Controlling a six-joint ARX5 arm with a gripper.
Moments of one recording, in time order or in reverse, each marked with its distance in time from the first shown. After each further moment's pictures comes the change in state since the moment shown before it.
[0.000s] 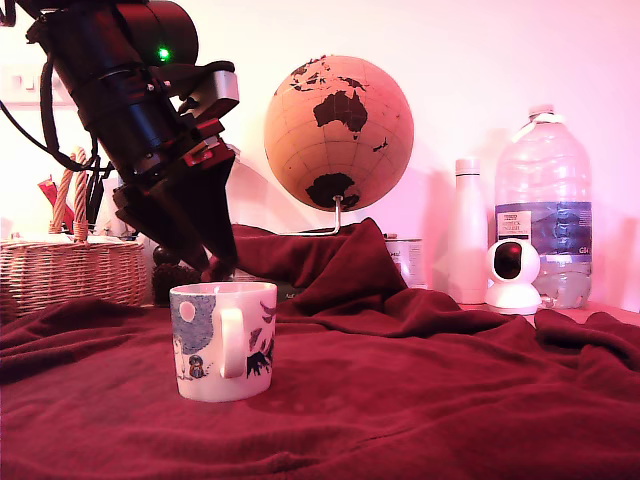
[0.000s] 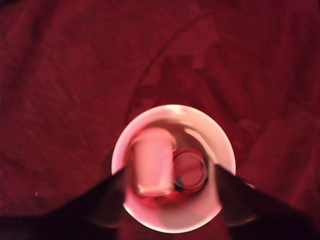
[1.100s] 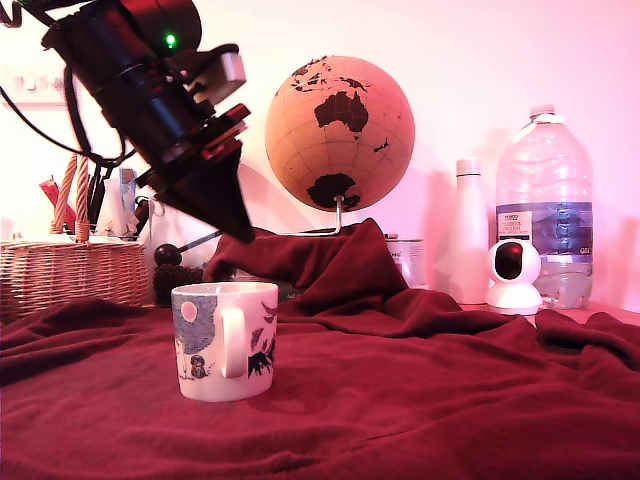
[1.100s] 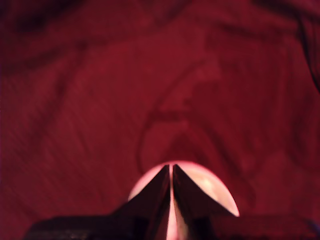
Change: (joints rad) arm 0.013 -0.003 0.000 0.206 0.043 -0.081
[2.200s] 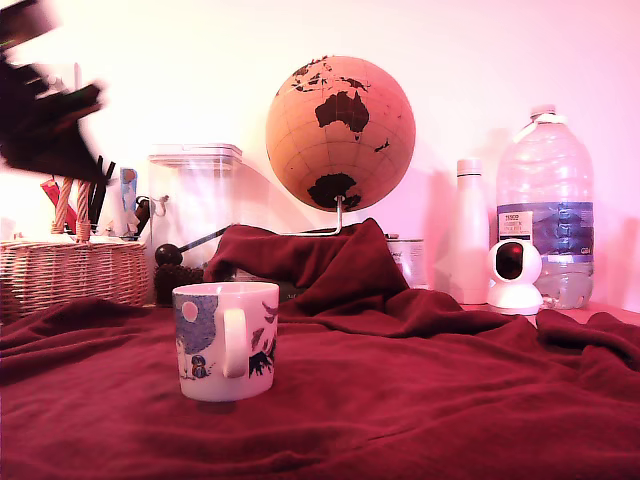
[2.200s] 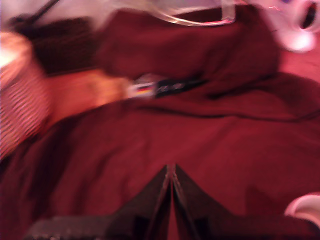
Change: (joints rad) arm 0.373 -0.354 -0.499 0.586 -0.007 -0.174
